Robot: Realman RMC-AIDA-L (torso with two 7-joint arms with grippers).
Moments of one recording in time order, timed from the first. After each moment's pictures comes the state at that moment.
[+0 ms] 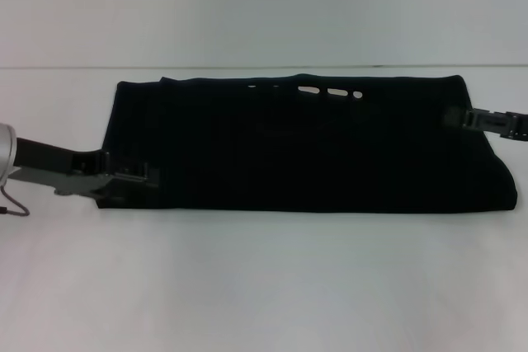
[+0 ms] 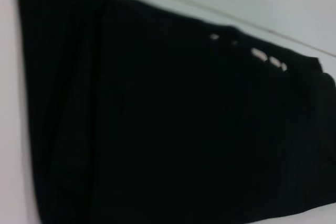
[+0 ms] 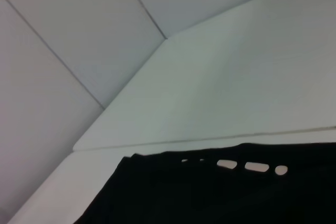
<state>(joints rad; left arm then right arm) -0.72 -2.00 0.52 0.81 2.56 1.54 -2.51 0.66 1.93 -0.30 -0.49 -2.22 -1.39 1.80</state>
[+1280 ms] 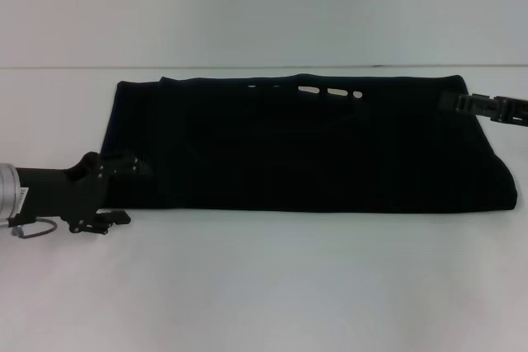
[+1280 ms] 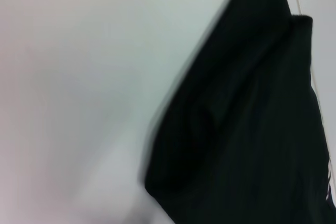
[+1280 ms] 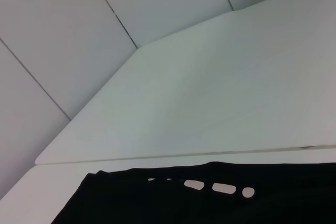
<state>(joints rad) -0.68 -2.02 0.30 0.59 2.55 1.35 -2.95 0.69 1.95 -0.31 -0.49 -2.21 -1.27 1.80</state>
